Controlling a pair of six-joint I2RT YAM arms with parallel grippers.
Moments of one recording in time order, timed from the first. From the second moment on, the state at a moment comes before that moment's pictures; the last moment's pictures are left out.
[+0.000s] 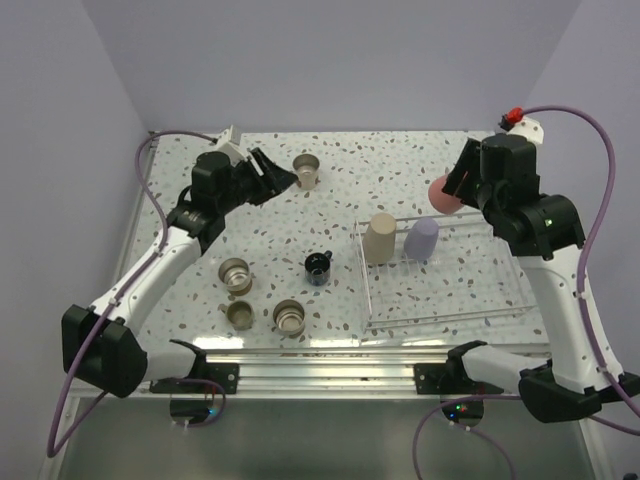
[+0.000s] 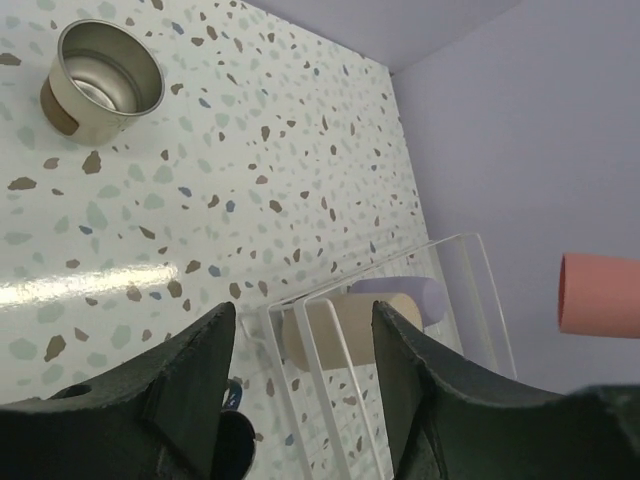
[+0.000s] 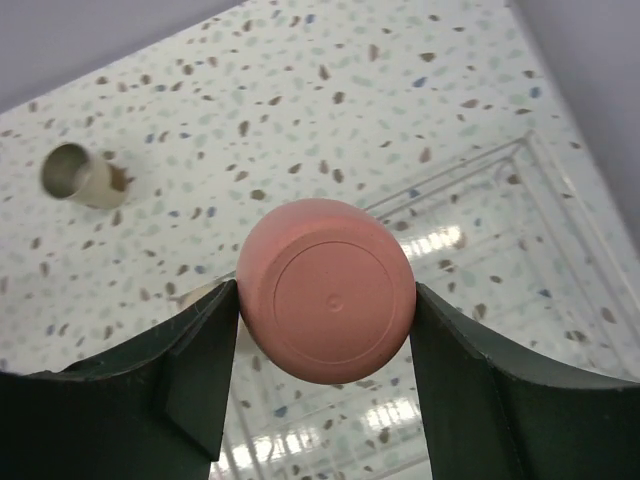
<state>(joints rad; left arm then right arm) -0.36 1.27 1.06 -0.06 0.23 -0.80 0.34 1.17 1.67 -1.05 0.43 0.52</state>
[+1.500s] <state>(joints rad) -0.28 1.48 1.29 -0.29 0.26 -0.59 0.14 1.42 1.14 -0.72 0.53 0.57</state>
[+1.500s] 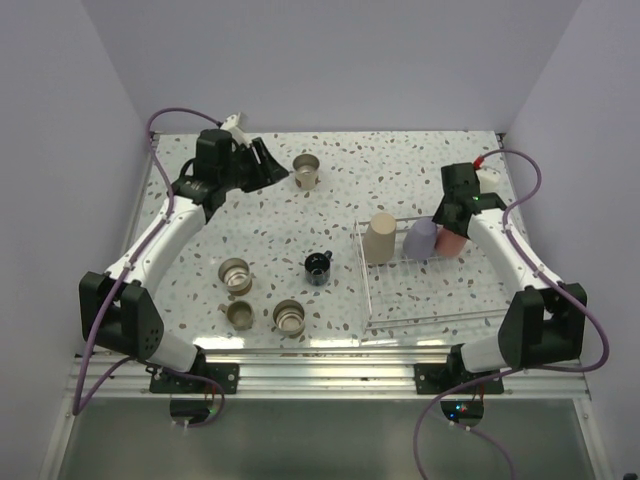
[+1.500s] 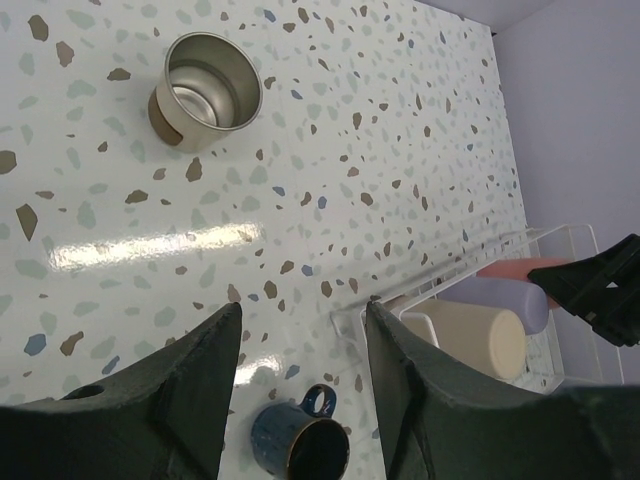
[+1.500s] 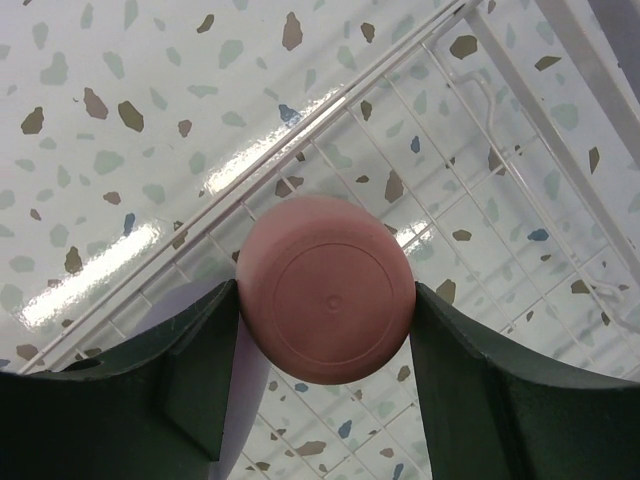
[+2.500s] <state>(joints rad) -0.27 1.49 1.24 -0.25 0.29 -0.59 0.15 1.42 1.13 -0.71 0.48 0.59</state>
